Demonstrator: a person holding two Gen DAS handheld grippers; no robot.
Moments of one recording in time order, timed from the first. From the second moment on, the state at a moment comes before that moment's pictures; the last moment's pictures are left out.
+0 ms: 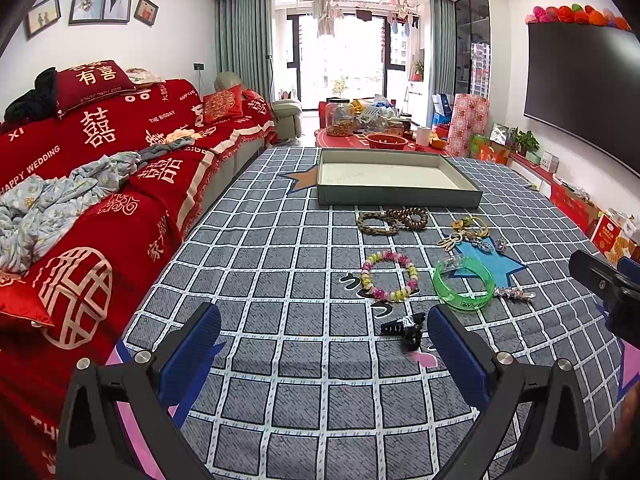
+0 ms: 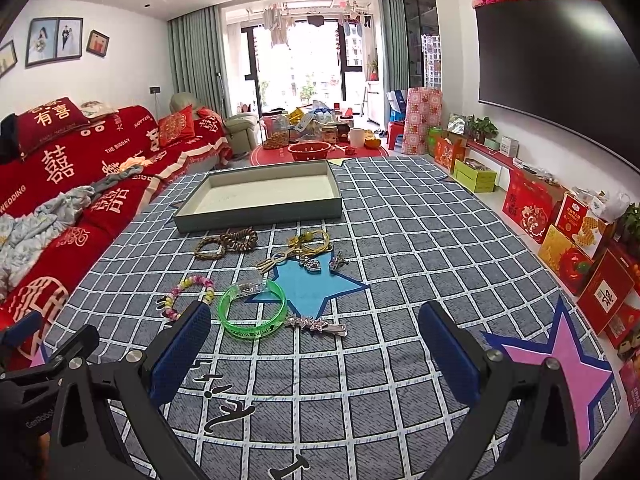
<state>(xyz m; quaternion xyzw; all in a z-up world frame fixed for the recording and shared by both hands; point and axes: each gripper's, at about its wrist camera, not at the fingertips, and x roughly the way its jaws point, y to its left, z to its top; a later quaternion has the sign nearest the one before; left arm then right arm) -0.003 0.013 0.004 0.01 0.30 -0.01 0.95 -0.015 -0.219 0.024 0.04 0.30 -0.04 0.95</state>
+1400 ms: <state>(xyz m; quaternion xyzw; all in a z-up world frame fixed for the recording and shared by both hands) -0.003 0.012 0.005 0.01 0.30 -0.01 0.95 -0.015 -0.217 0.027 0.05 0.29 -0.03 0.95</state>
